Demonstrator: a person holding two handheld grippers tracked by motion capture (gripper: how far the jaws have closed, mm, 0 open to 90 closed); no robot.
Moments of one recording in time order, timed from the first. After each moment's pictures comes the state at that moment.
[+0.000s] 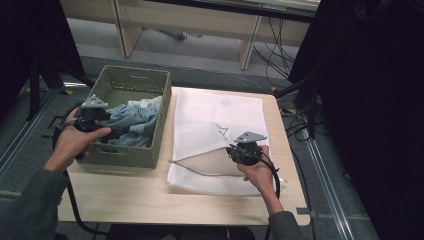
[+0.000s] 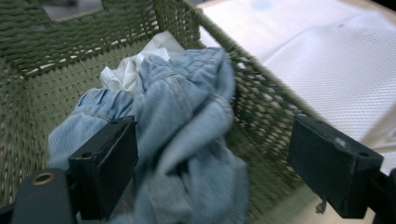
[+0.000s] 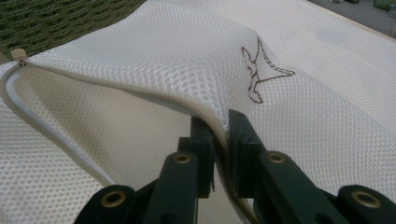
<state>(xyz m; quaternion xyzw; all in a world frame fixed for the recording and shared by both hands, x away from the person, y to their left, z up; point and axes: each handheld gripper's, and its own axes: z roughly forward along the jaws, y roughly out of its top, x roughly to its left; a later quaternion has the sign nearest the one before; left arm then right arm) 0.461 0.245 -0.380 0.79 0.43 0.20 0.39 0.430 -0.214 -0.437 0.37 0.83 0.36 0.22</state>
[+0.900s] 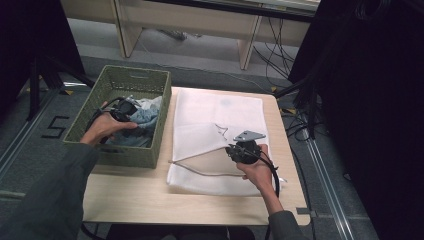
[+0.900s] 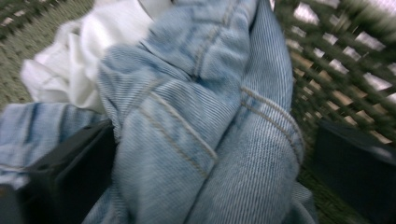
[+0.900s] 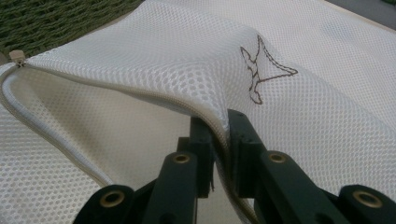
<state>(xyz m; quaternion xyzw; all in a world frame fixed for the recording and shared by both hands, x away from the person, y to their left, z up) 0.540 0.199 -0.441 0.88 0.37 0.15 0.27 0.435 -0.212 -0.439 0.37 0.83 0.36 0.21</state>
